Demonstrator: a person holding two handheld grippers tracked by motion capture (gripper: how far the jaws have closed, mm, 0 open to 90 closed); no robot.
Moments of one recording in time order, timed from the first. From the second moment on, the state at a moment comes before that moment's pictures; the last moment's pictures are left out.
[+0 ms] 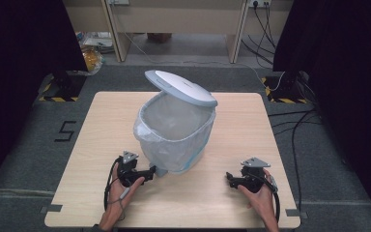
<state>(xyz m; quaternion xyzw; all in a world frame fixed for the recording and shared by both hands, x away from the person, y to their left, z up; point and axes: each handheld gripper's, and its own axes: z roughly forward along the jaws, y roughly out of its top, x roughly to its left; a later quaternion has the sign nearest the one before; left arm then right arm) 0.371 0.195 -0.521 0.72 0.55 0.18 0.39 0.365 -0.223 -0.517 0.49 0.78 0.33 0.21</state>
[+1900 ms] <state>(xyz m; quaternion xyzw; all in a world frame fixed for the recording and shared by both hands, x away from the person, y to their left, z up) 0.347 0.229 -0.520 0.72 0.55 0.19 0.37 0.365 -0.223 -0.517 0.49 0.78 0.33 0.21</state>
